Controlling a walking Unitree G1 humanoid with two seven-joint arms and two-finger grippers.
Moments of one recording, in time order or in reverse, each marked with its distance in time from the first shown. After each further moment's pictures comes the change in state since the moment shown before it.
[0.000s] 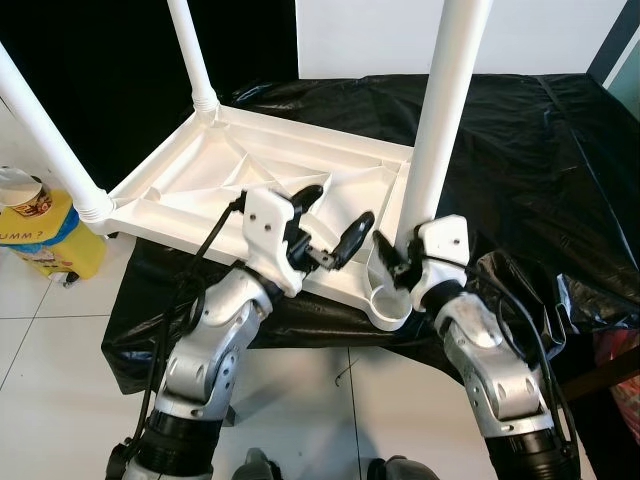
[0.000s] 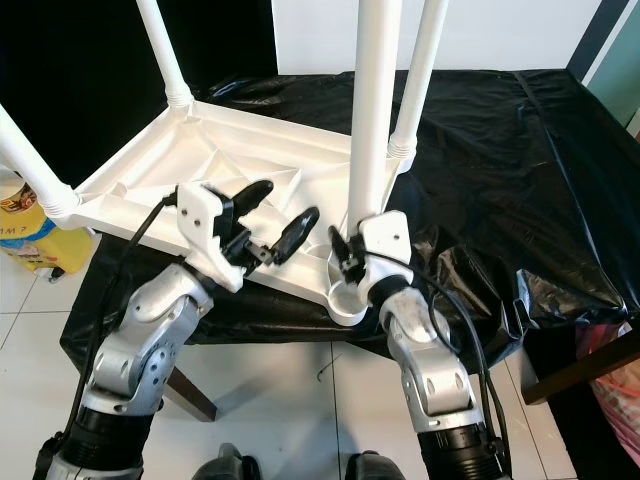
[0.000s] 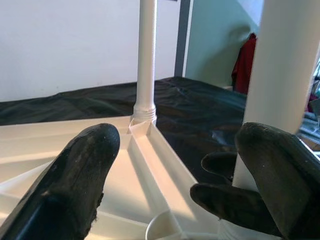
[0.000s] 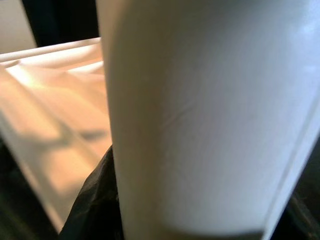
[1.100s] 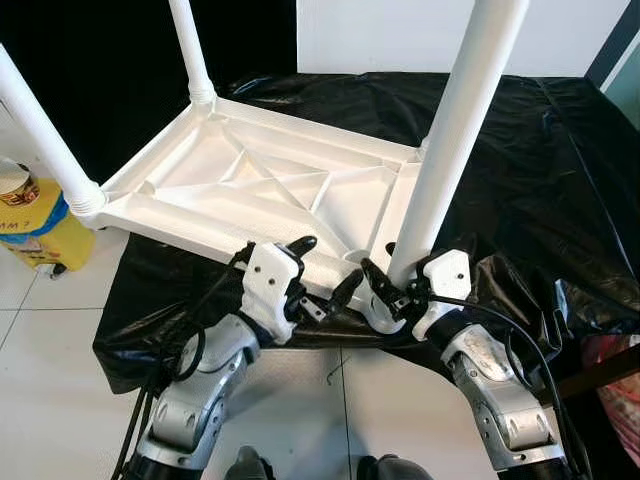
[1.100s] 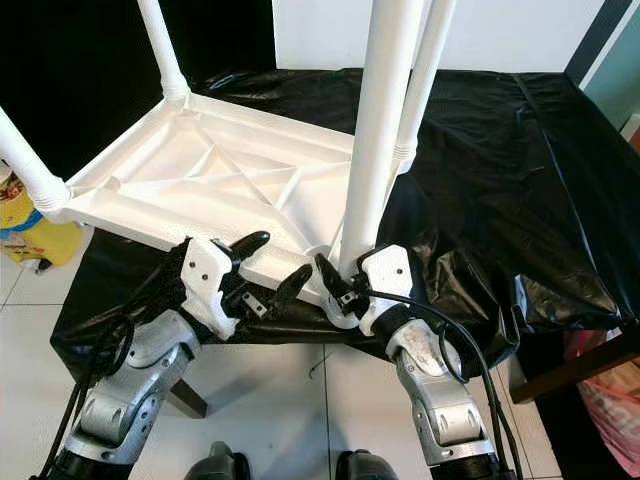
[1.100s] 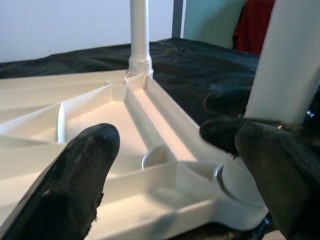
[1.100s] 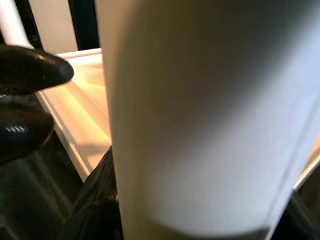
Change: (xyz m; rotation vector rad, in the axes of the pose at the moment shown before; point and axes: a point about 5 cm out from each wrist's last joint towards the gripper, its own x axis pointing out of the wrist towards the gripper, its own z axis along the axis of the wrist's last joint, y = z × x) left arm -0.034 -0.014 -0.031 0.056 0.151 -0.017; right arm -0.022 0.003 -0.013 0.021 -0.082 0.163
